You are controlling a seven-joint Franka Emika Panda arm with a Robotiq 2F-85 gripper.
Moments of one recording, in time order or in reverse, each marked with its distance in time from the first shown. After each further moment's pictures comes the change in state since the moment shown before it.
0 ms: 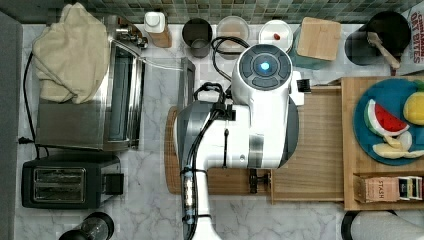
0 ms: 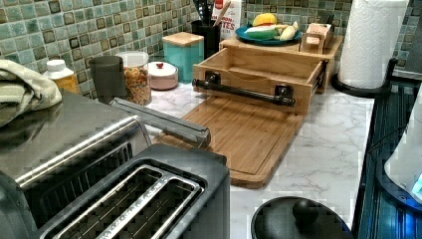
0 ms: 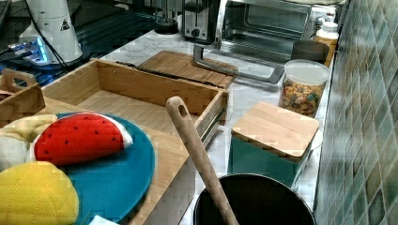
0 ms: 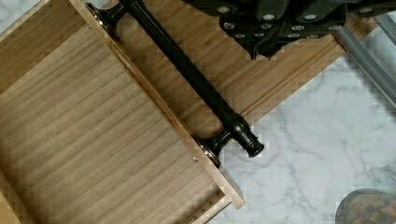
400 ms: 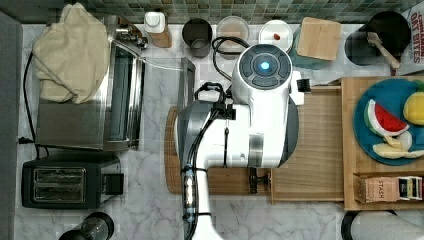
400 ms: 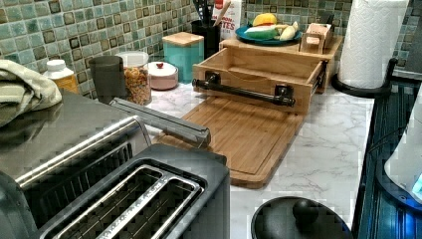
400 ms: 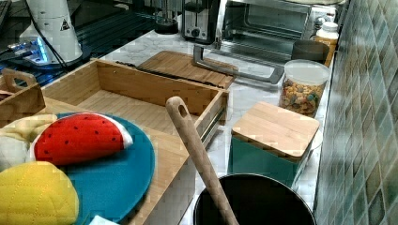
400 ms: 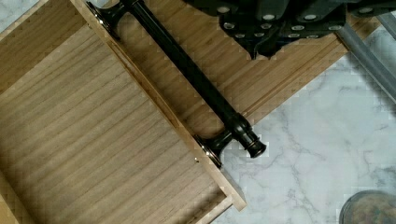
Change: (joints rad) arm -0.001 0.009 0.000 -0.002 -0.002 0.001 0.000
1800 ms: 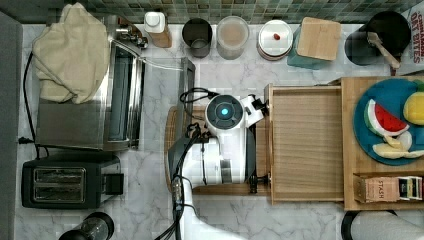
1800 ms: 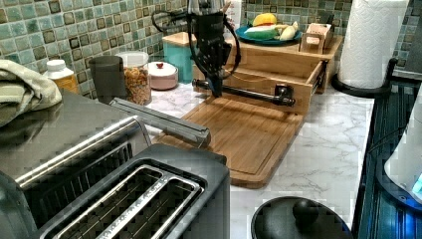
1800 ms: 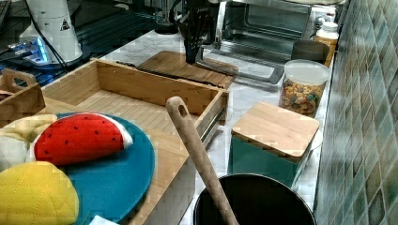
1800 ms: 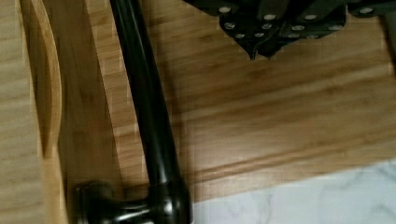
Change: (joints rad) arm 0.028 0.037 0.060 -0.421 -0.040 0.438 -0.322
